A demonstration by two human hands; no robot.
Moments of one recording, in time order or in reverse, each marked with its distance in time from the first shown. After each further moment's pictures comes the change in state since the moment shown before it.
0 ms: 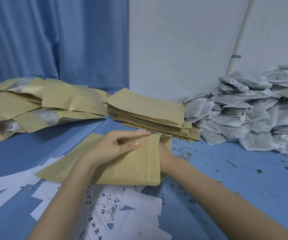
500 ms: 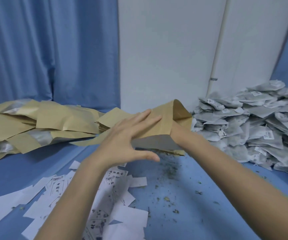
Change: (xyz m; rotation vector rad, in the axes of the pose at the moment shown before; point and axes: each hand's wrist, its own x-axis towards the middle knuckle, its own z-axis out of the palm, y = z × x) left_hand 0.018 0.094 0.012 0.450 0.177 0.325; right_hand -0.043 -0.010 -0.130 -0.077 0.229 0.025
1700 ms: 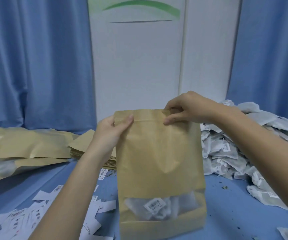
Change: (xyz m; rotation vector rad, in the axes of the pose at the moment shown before) left_hand 0.080 0.060 0.013 -0.949 0.329 -0.365; right_hand -0.063 0.051 -0.161 -0.280 0.146 -0.038
